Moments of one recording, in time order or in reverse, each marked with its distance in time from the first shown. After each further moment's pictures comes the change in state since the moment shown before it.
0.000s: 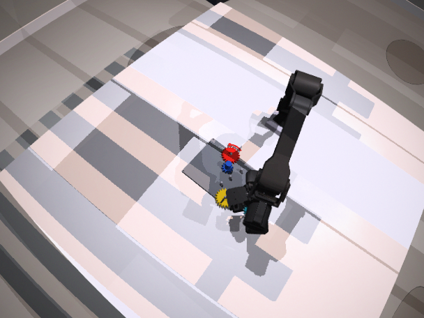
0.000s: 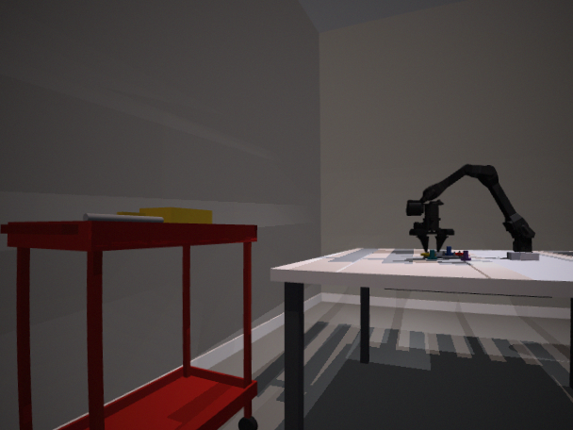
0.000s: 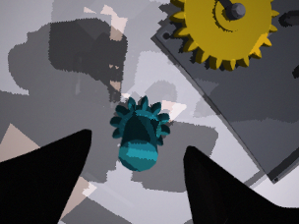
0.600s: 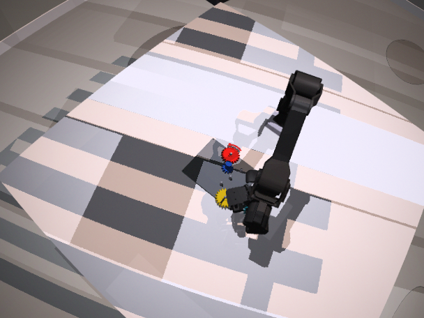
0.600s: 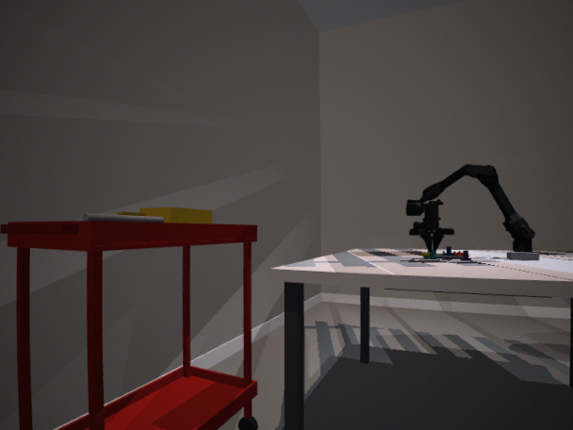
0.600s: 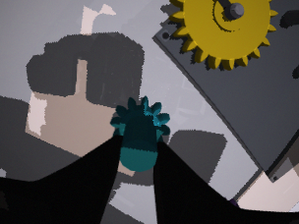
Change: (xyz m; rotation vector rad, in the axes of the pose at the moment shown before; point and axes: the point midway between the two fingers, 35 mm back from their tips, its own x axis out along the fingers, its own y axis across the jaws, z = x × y) arm -0.001 0.000 0.000 0.000 0.001 -0.003
